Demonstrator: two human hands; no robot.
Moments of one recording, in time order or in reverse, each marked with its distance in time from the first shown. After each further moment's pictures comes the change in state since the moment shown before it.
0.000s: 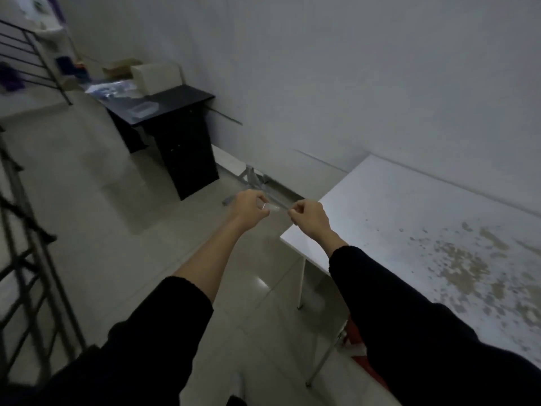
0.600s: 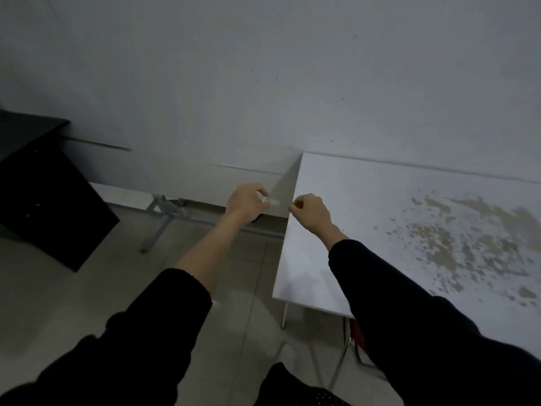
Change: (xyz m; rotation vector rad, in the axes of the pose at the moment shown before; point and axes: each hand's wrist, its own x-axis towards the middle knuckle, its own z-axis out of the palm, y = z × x) left_hand 0.244 0.024 0.047 -0.057 -0.407 0.387; right_hand 0.158 0.014 -0.020 -0.075 0.368 0.416
